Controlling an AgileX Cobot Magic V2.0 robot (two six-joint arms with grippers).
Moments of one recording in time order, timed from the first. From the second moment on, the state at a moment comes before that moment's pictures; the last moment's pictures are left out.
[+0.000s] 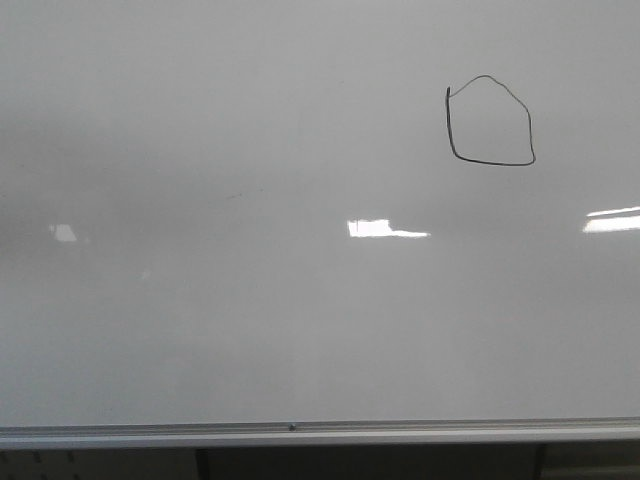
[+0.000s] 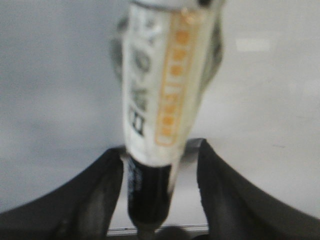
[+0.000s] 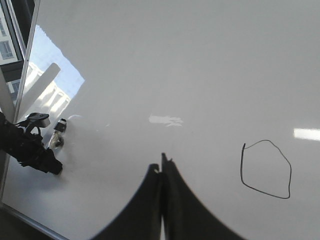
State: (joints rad) left arm 0.19 1.71 -0.98 -0.48 0.44 0.57; right arm 0.22 0.31 -0.41 1.18 0.30 -0.98
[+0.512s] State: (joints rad) left arm 0.19 1.54 -0.98 -0.40 0.47 0.57; right arm 0.22 0.31 -0.41 1.18 0.30 -0.98
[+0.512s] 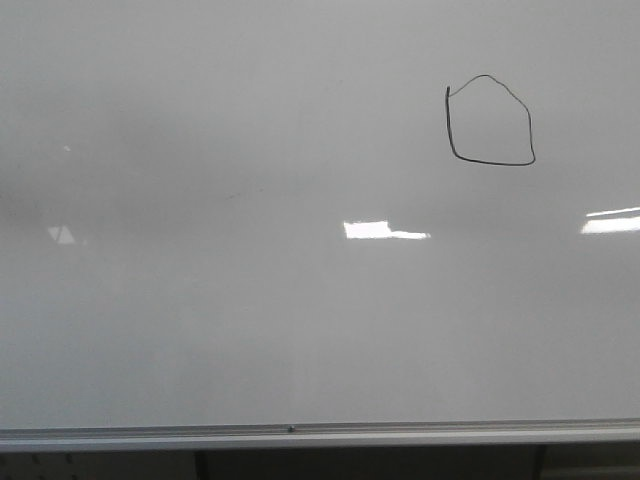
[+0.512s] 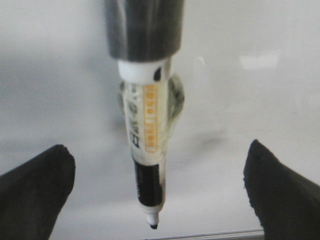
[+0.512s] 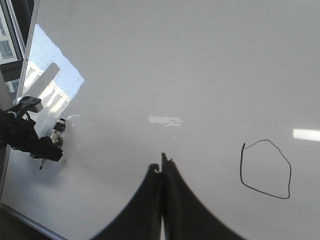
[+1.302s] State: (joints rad) left arm 0.19 1.03 -0.90 -0.52 0.63 0.57; right arm 0.22 0.31 -0.41 1.18 0.30 -0.99
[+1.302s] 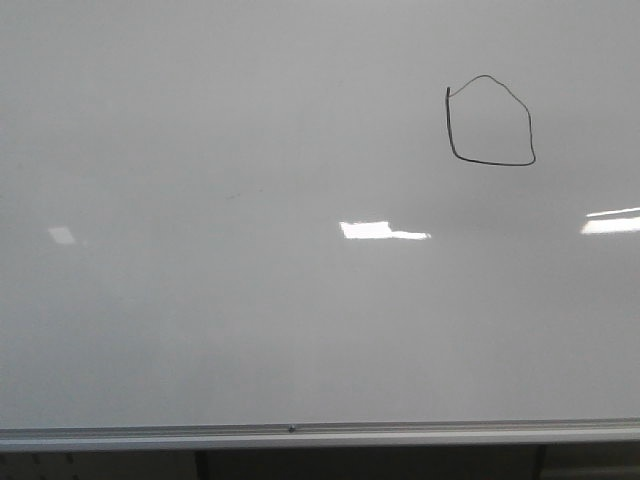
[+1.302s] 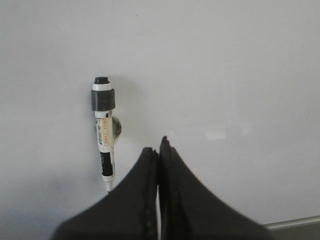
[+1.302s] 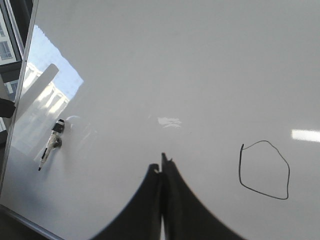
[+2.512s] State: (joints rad) left arm 0.10 0.08 -0.43 -0.55 0.50 0.57; right arm 0.22 0.31 -0.41 1.18 0.30 -0.99
